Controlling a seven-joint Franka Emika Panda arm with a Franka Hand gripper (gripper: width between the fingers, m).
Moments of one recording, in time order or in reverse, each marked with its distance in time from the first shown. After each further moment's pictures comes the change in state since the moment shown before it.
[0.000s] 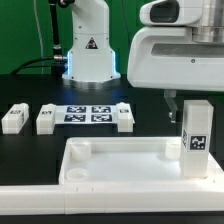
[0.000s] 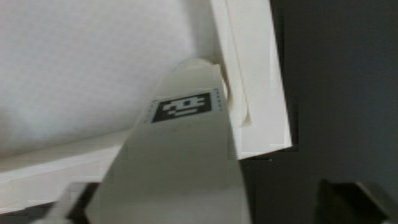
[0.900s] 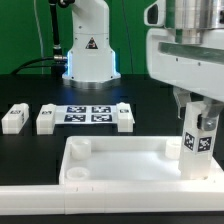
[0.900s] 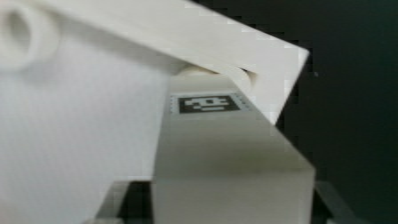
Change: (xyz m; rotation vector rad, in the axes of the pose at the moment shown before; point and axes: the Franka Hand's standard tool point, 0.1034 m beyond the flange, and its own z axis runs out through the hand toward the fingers) arm -0.002 0.014 0.003 0.062 -0.004 1.087
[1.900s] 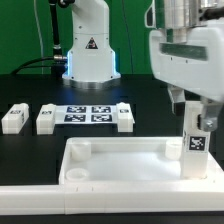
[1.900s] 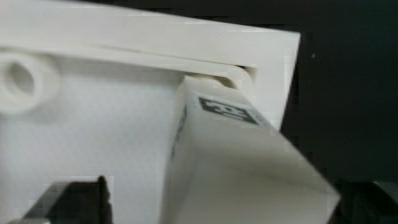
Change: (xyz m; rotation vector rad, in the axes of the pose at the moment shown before) arm -0.007 0.005 -0.002 0.029 -0.023 -0.155
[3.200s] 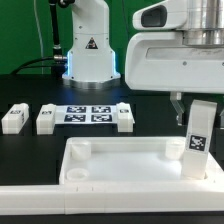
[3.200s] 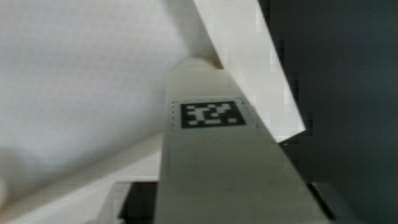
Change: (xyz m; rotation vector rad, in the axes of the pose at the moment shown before) arm 0.002 -0.006 0.006 -0.034 0.055 -0.699
